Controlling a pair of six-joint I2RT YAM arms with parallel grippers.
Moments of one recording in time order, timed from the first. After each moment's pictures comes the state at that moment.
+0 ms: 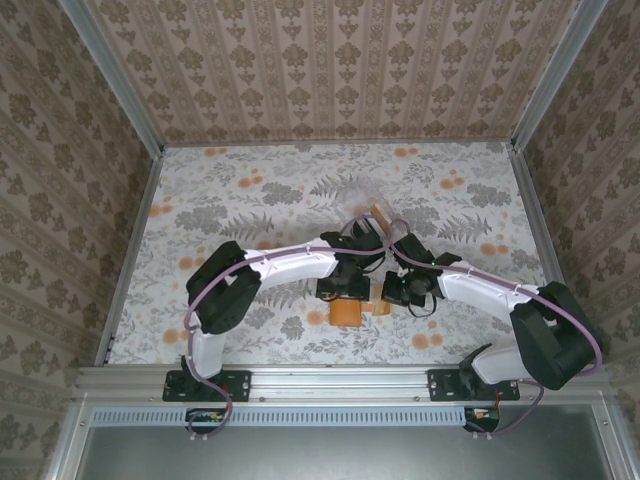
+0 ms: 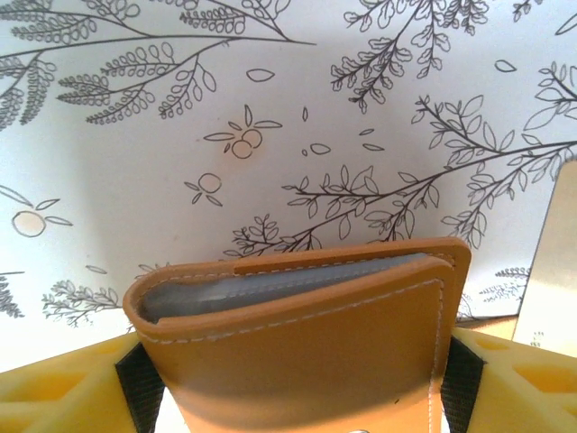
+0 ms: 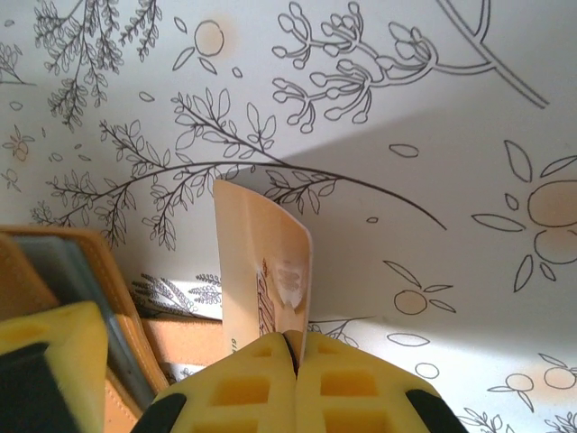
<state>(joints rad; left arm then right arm) -1.06 1.96 1.41 -0.89 -0.02 -0.89 0.51 1.38 0.67 -0.51 -0.17 0.76</state>
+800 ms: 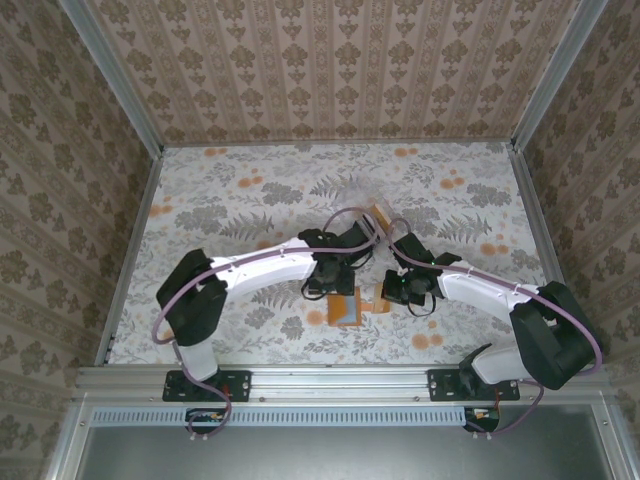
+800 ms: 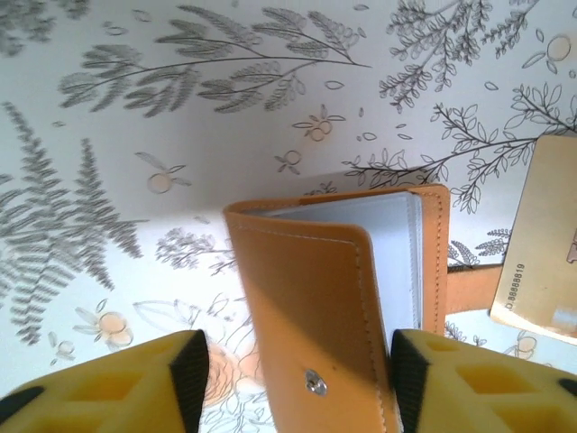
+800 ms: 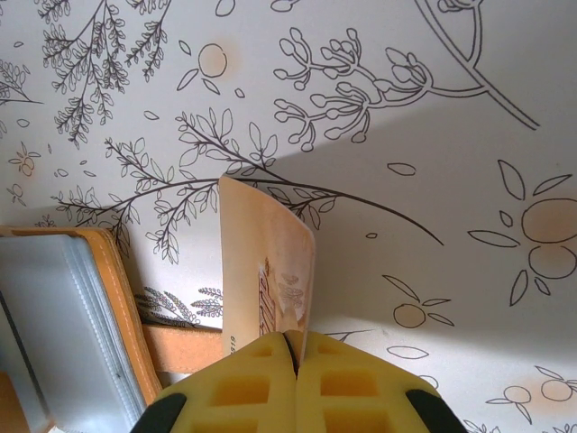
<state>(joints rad) -1.04 1.76 1.31 -0.91 -0.08 -0.91 0.51 1.38 0.67 -0.50 -0.16 0.76</state>
